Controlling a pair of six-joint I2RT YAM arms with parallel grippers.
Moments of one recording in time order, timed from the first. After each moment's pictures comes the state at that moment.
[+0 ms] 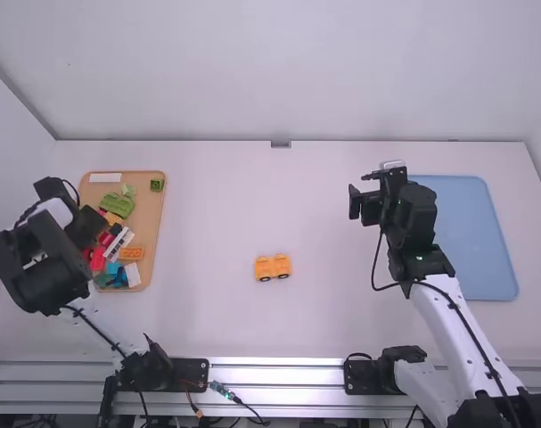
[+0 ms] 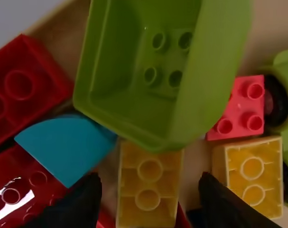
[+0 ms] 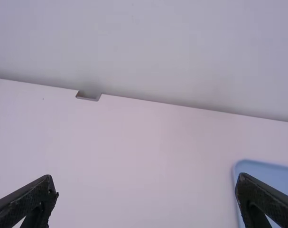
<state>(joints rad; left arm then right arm) 0.67 1.99 1.29 -0.52 0.00 -0.35 0.12 1.09 0.69 0.01 -0.07 -0.09</state>
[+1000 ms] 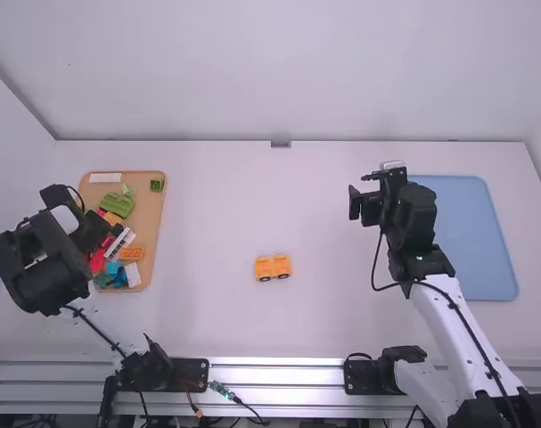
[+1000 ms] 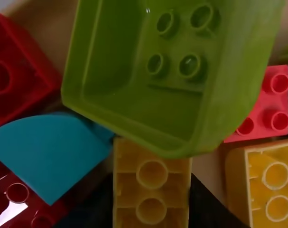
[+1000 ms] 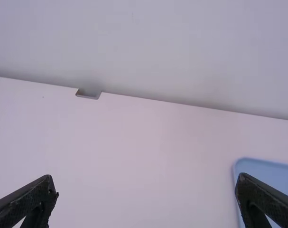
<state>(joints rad) 0.67 1.99 1.20 -0.38 0.00 -0.35 0.12 1.09 0.69 0.01 -0.07 -0.08</state>
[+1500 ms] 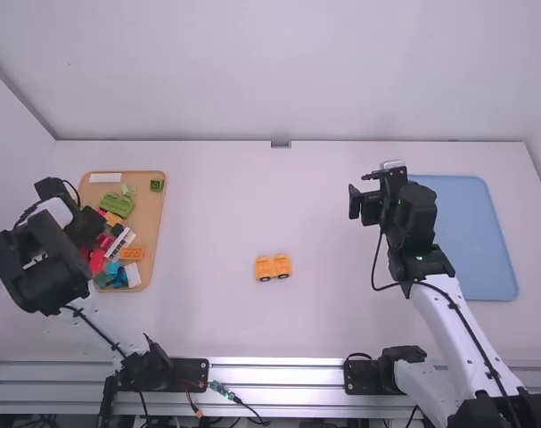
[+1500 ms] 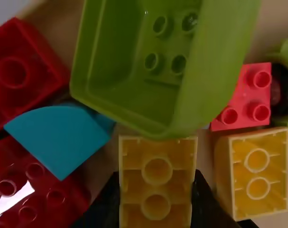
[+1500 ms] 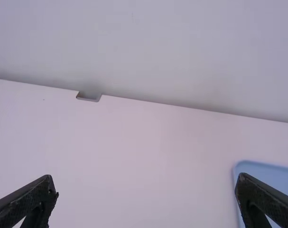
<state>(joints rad) 0.67 1.99 1.31 -0.56 0.01 -0.35 0.12 1.09 0.69 0.02 -0.07 -0.09</state>
